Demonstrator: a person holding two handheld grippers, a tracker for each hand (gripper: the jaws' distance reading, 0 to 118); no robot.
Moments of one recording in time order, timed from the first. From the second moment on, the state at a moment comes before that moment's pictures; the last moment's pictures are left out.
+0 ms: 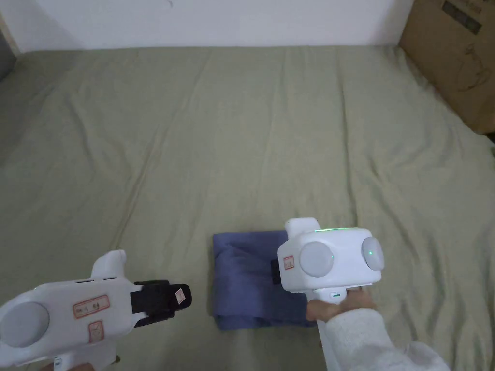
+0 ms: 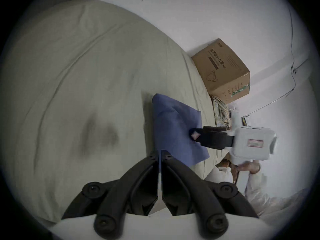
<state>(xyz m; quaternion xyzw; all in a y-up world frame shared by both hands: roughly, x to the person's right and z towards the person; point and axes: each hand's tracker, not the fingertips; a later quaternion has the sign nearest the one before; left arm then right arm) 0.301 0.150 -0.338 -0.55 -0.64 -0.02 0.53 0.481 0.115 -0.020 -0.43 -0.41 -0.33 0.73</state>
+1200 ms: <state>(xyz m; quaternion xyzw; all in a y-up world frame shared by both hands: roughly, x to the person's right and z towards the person) 0.423 0.044 -0.325 -0.69 -0.62 0.07 0.38 0.467 0.124 -0.005 -0.35 -0.44 -0.32 0.76</state>
